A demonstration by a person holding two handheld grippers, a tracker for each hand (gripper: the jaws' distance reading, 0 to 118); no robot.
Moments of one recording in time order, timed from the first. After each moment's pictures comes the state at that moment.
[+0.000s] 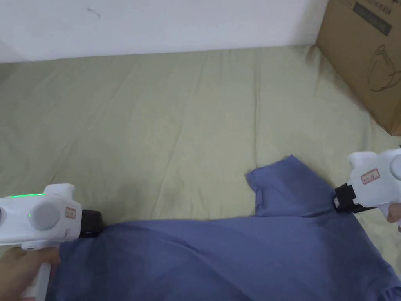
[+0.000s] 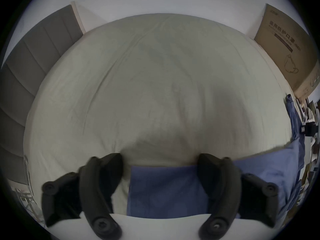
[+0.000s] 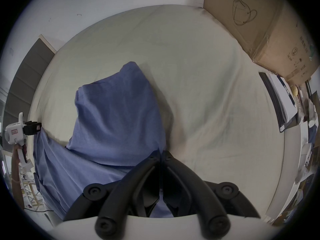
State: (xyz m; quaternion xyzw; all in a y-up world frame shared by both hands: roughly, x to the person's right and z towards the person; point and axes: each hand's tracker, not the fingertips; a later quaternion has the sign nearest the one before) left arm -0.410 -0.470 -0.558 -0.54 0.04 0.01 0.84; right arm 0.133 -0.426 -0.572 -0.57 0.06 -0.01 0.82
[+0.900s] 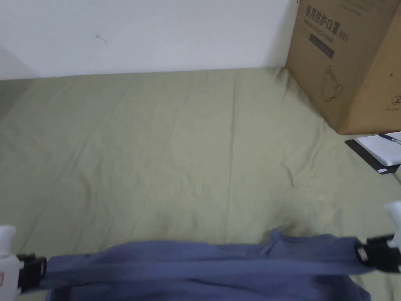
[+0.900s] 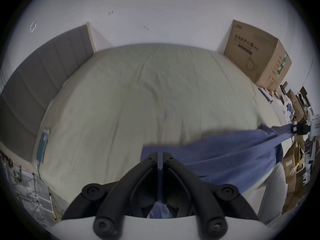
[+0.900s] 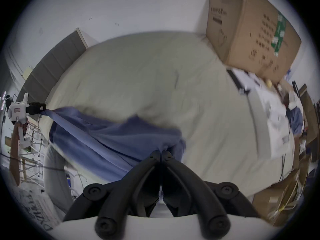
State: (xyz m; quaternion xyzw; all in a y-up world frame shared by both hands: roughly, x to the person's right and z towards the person) left arm -0.433 -0.380 -0.270 -0.48 -0.01 0.03 0.88; right arm 0.173 -0.369 -0.278 -0.53 0.11 0.01 0.84
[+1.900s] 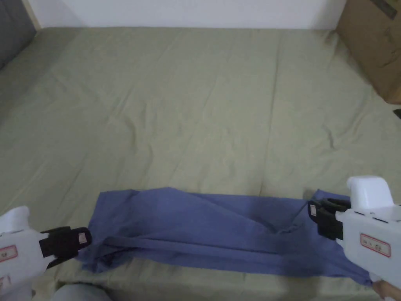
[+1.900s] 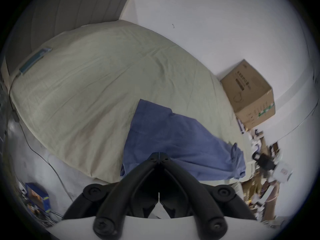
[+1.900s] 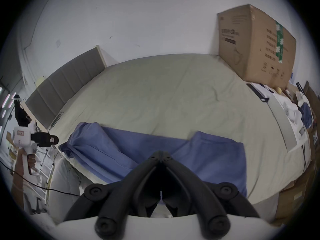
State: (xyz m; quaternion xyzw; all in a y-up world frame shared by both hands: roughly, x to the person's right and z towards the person) left arm -0.492 -0.415 -0.182 -0.41 -0.03 0.33 0.85; right arm 0.012 -0.377 -0.239 -0.38 0.15 -0.01 0.91
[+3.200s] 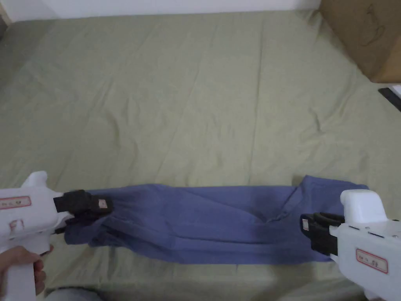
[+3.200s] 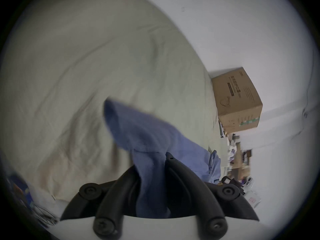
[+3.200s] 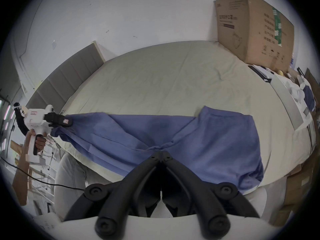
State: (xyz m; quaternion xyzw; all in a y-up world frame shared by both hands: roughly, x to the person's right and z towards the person) left arm -0.450 -0.385 -0.268 -0.46 -0.10 0.34 0.81; right arm 0.040 -0.397 -0.211 -0.42 0.13 -0.06 0.90
